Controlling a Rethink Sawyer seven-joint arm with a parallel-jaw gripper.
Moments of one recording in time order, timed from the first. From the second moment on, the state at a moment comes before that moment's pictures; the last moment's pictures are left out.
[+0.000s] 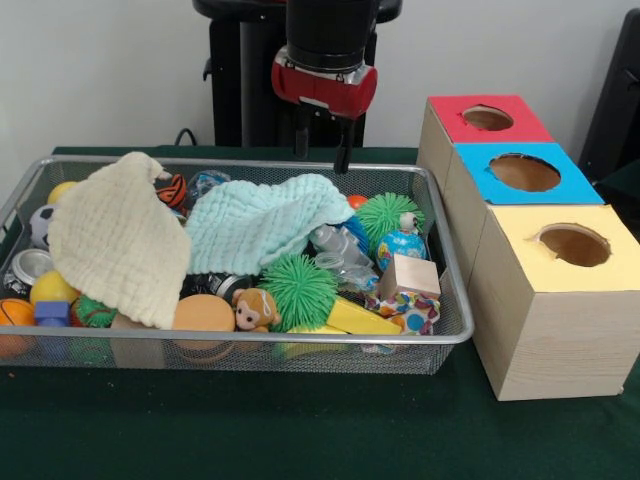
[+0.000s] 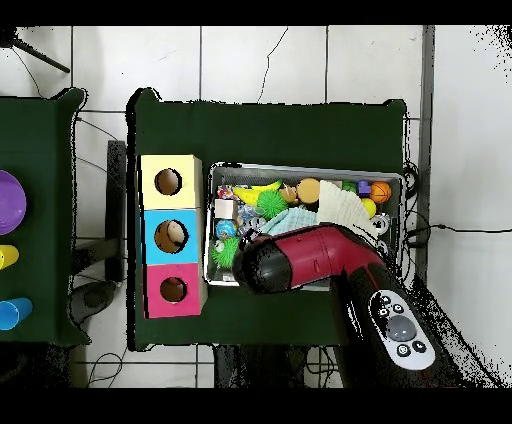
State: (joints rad) arm -0.55 -0.81 0.43 1.89 -0.60 0.61 2.54
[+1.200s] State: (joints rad) arm -0.59 -0.67 0.48 1.70 -0.60 0.72 2.50
